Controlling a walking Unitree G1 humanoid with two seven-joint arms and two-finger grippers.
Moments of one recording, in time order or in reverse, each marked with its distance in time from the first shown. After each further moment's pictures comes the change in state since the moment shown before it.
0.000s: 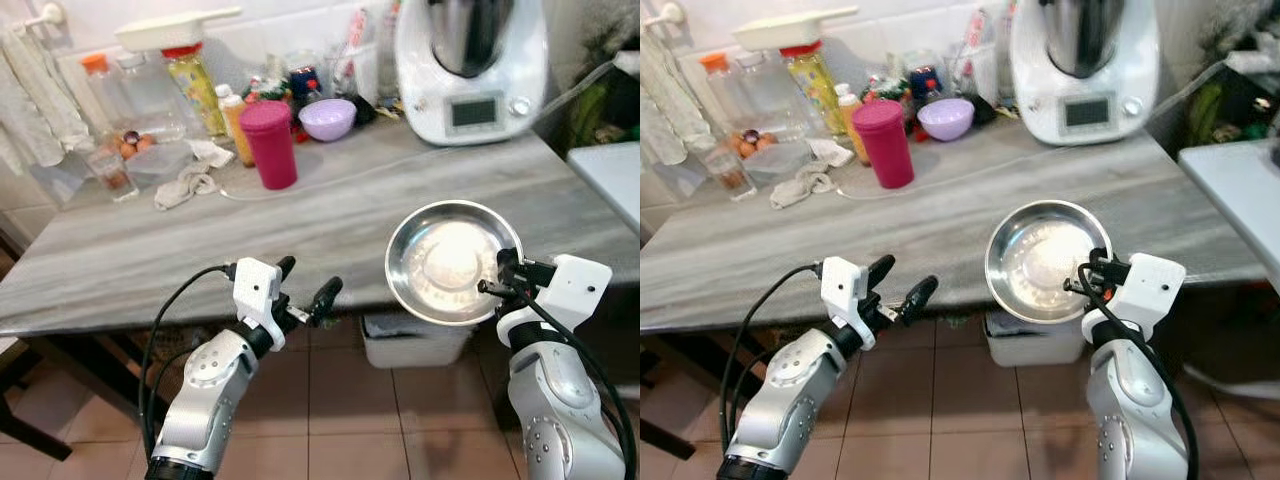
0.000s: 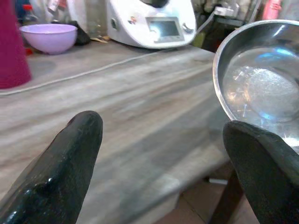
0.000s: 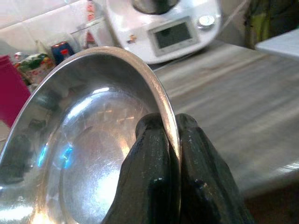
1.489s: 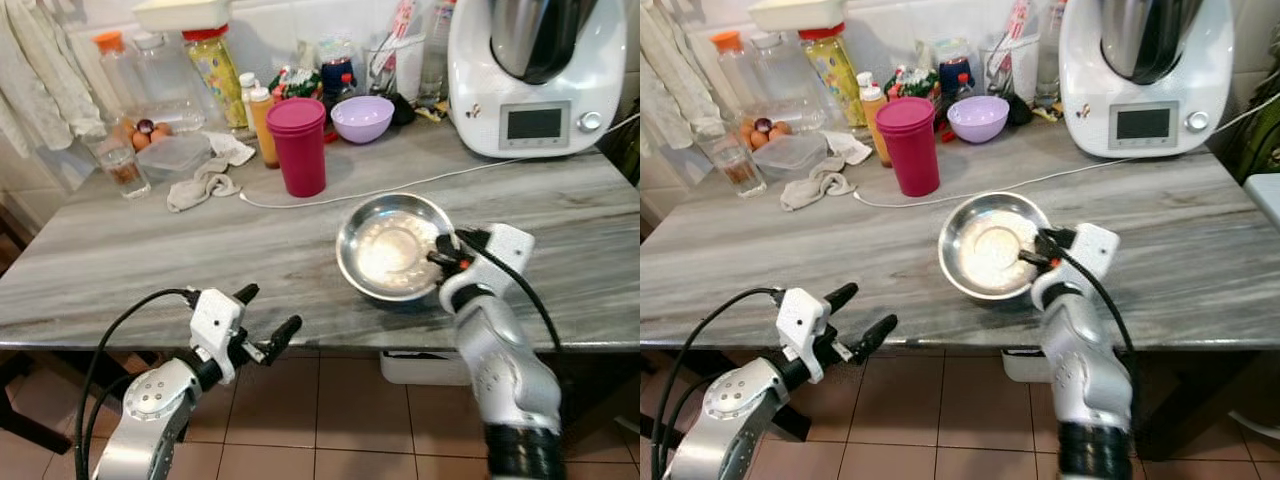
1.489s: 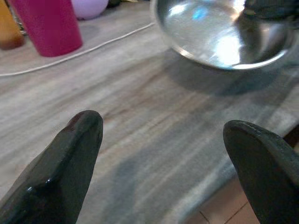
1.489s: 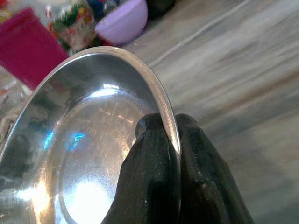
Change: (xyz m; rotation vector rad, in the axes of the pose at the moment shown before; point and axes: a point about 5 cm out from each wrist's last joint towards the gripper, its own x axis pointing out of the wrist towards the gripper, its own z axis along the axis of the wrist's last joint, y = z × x) left arm -0.053 0.026 -0.010 0.174 0.133 -0.056; right arm 0.053 0.045 -0.026 0.197 0.203 0.103
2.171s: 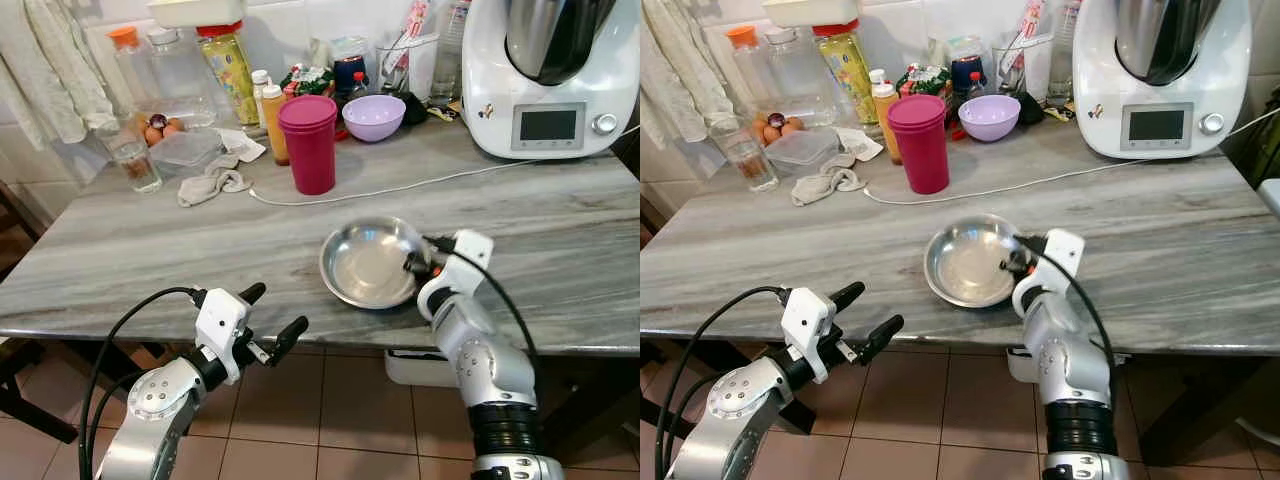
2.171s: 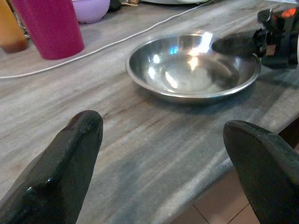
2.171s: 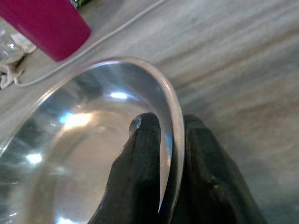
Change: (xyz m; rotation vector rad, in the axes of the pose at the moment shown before) left arm 0.002 -0.003 0.003 0.008 -0.013 -0.015; right arm 0.013 0.006 -0.027 -0.015 0.176 -0.013
